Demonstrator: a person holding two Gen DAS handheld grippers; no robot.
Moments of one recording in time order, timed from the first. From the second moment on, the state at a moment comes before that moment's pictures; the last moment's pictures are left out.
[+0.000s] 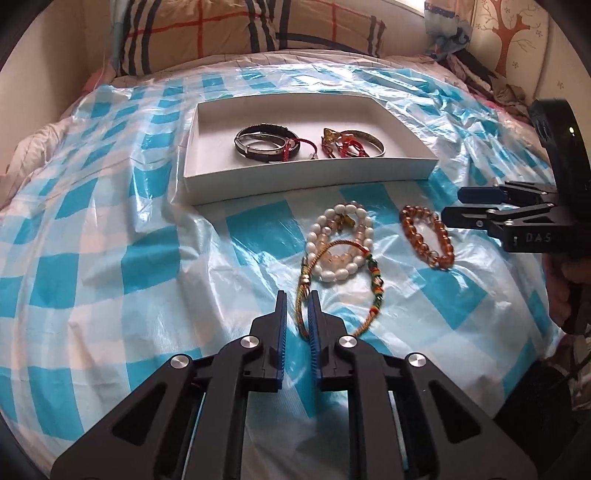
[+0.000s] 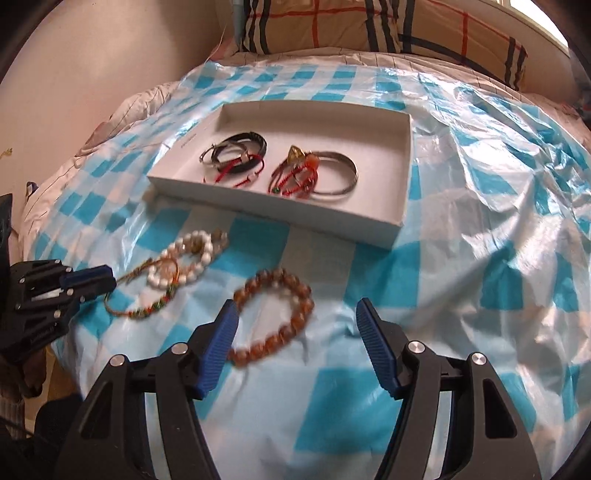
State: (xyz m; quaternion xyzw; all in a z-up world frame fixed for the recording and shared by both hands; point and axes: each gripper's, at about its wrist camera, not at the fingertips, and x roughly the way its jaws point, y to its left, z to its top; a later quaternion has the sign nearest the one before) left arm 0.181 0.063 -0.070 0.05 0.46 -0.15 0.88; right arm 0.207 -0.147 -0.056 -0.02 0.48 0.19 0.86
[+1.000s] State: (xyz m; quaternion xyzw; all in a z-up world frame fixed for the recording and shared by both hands) left arm 0.178 0.040 -0.072 0.10 0.46 -0.11 0.88; right arm 0.180 -0.172 -0.068 0.10 0.49 0.23 0.83
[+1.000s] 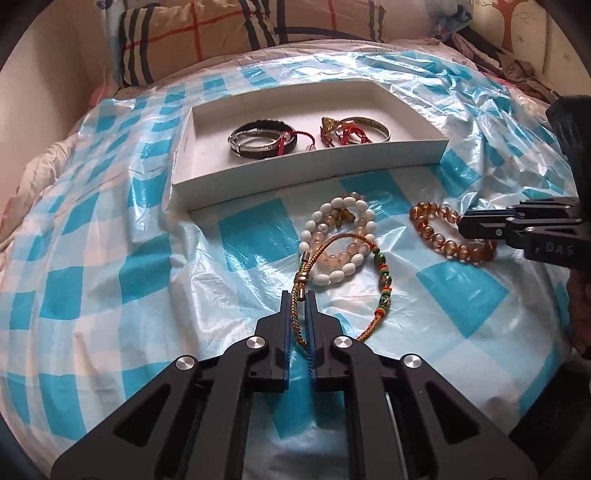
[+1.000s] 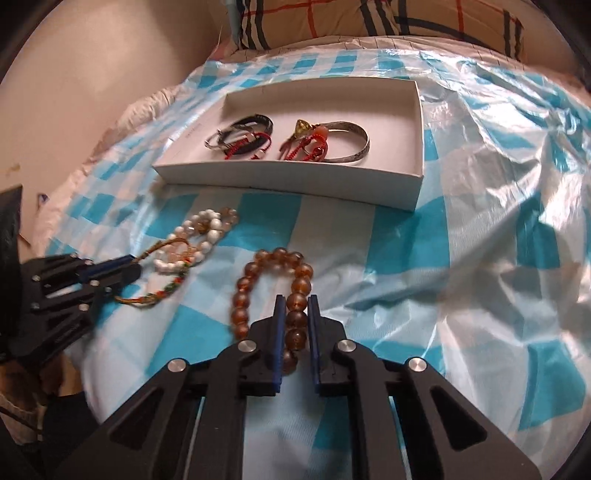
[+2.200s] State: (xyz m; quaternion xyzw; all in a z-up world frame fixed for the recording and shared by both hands) left arm 0.068 0.030 0.065 0.04 0.31 -0.09 0.94; right arm 0.045 -0.202 0.065 0.23 0.30 0.29 0.88
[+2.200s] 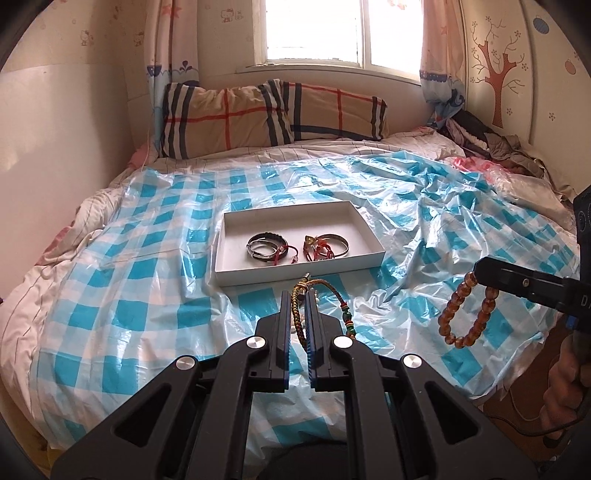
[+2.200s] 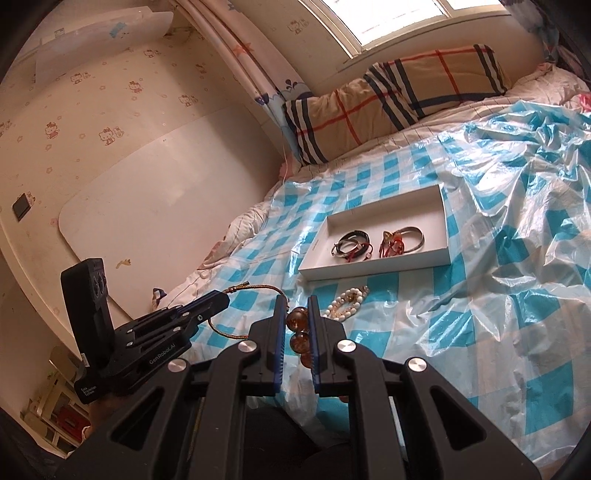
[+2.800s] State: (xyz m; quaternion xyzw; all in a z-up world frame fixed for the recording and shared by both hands) left arm 0.075 0.036 0.065 0.01 0.31 -0.09 0.95; right arm 0.056 -0.199 0.074 0.24 0.28 0.30 0.88
